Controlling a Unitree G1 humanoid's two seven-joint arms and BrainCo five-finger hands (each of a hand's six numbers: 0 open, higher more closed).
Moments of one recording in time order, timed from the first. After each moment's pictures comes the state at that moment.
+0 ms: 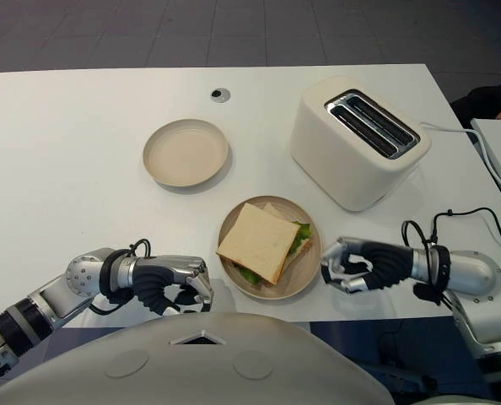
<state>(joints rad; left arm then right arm) 0.07 0.90 -0.76 -0.02 -0.27 -0.82 -0.81 0.59 -0.97 -0.08 -0.13 0.38 -0.49 1.20</state>
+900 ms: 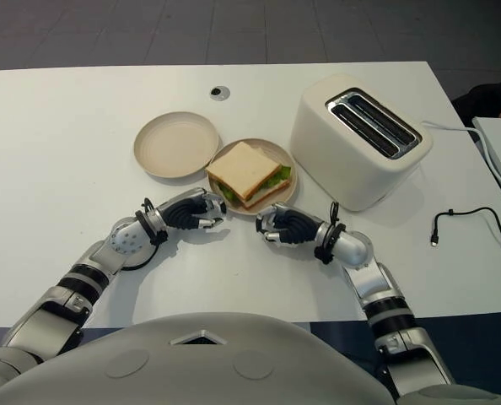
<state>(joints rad) -0.14 0.44 -0.38 0.57 0.31 -0.82 -0.22 0.06 -0.39 0.23 0.22 -0.18 -0.55 0.56</state>
